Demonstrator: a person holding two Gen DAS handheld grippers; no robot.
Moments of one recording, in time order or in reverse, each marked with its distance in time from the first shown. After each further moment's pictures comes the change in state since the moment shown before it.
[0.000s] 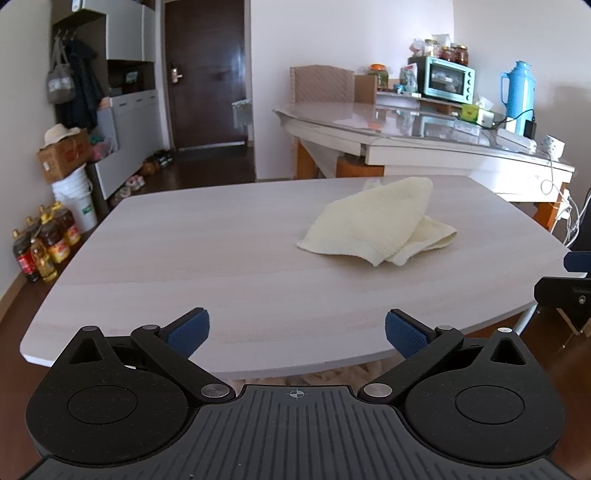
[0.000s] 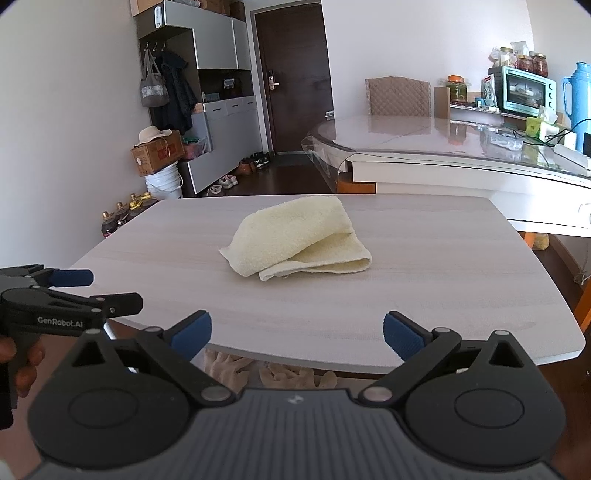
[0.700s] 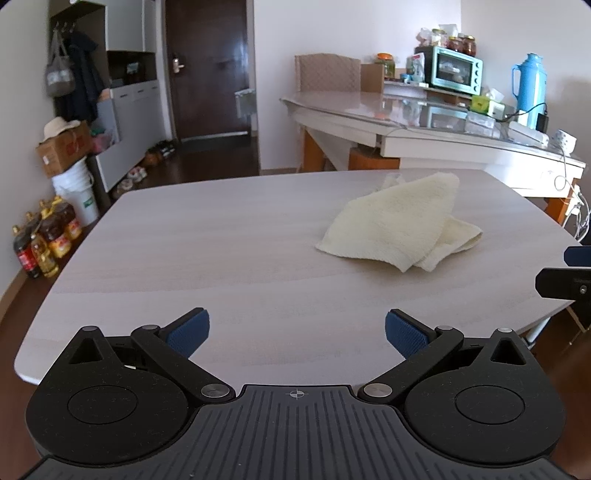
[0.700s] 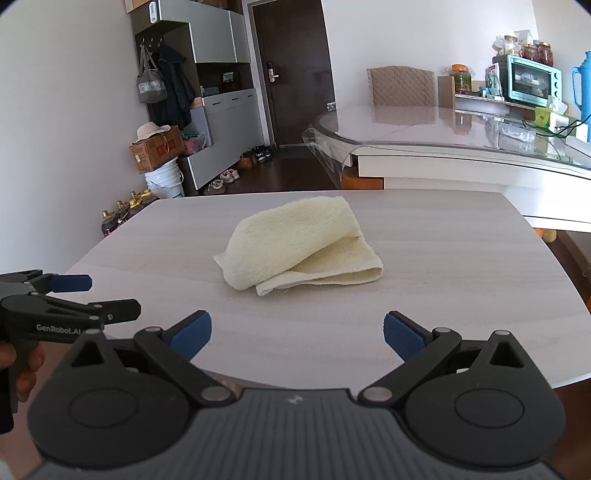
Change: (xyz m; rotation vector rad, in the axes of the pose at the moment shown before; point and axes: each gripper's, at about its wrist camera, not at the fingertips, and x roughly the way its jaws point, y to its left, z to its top) left arm 0.032 0.016 0.014 0.005 0.035 -0.004; right arm 0.035 -0.008 0.016 0.021 0.030 0.011
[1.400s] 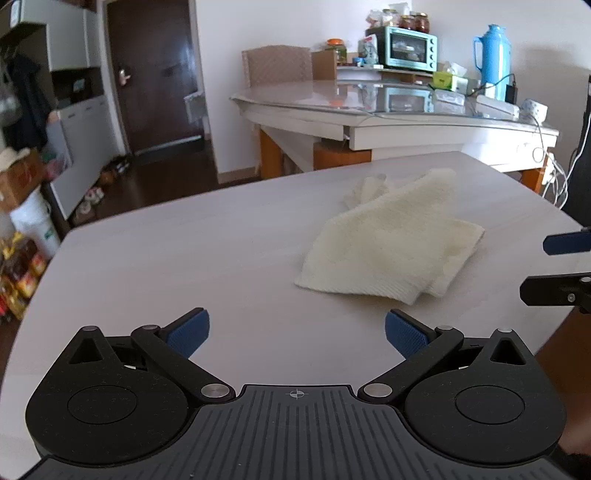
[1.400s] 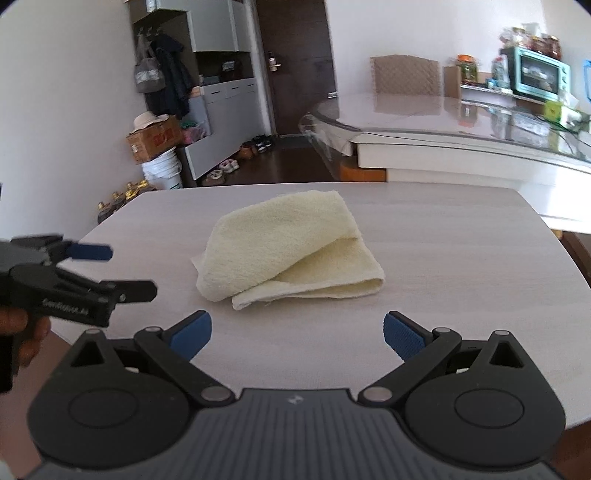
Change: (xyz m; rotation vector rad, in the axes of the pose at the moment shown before) left arm 0.062 -0.001 0.036 0.155 0.014 -0.097; right arm 0.049 -0.011 0.015 -0.035 0.034 0.026
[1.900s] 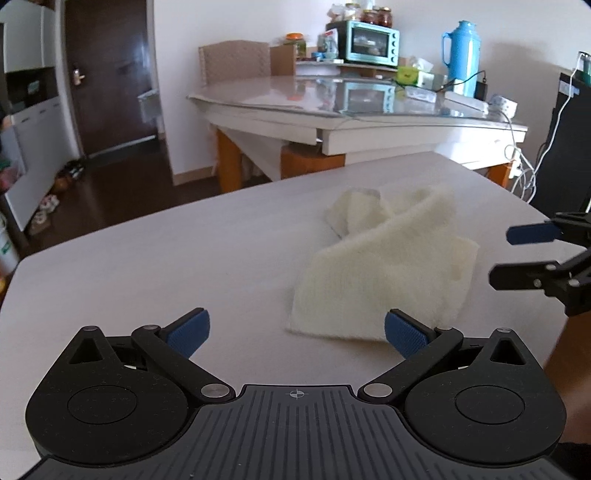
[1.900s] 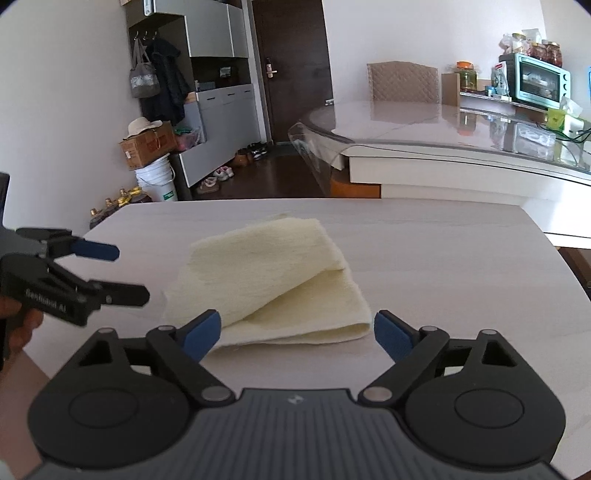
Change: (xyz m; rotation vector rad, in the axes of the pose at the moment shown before) left arm 0.049 0.021 0.038 0.040 0.023 -0.163; right arm 0.031 -0.023 0.019 0.015 -0.021 -0.034
